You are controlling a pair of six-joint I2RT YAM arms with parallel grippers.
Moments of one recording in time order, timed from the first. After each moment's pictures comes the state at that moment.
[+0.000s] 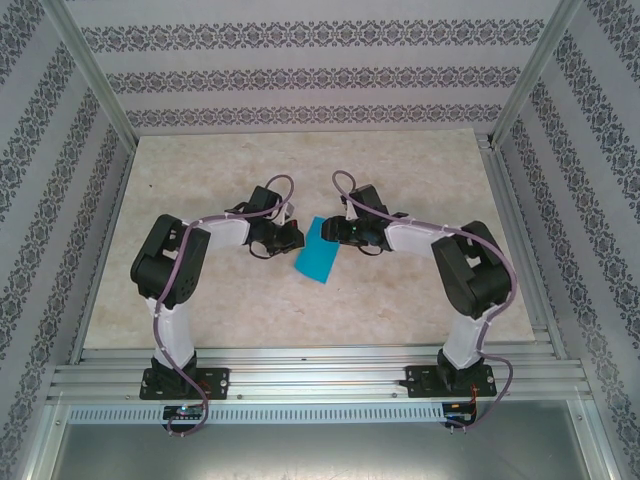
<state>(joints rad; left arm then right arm) -0.42 1.93 1.11 -0.20 0.58 -0.69 0.50 1.79 1.02 -0.08 -0.31 0.51</state>
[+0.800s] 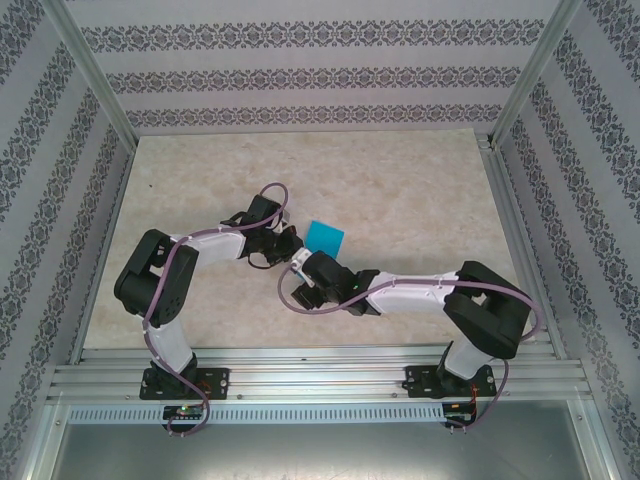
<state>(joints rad) -0.47 1.80 0.99 -0.16 0.51 -0.87 1.02 1.63 0.82 -0.03 0.18 0.04</state>
